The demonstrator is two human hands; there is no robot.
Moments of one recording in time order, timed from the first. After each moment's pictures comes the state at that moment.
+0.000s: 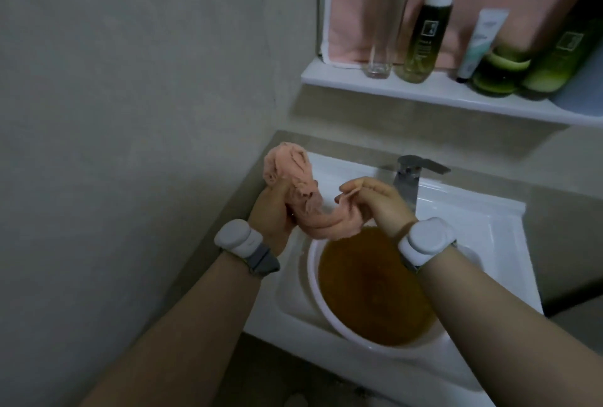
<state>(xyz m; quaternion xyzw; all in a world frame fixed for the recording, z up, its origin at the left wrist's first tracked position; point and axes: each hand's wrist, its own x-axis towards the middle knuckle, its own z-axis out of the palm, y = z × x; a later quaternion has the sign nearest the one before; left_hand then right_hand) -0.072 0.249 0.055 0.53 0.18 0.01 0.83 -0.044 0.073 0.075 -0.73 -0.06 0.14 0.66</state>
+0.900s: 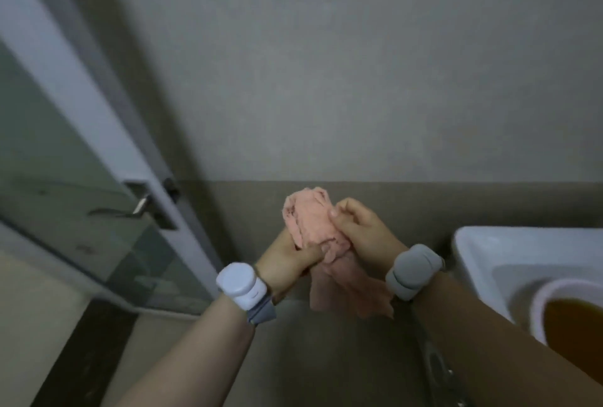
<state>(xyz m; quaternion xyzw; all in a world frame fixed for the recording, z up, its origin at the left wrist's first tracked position) -0.573 0.188 0.033 0.50 0.36 0.37 0.69 -0.416 0.190 0.056 -0.51 -0.54 0.49 0.44</state>
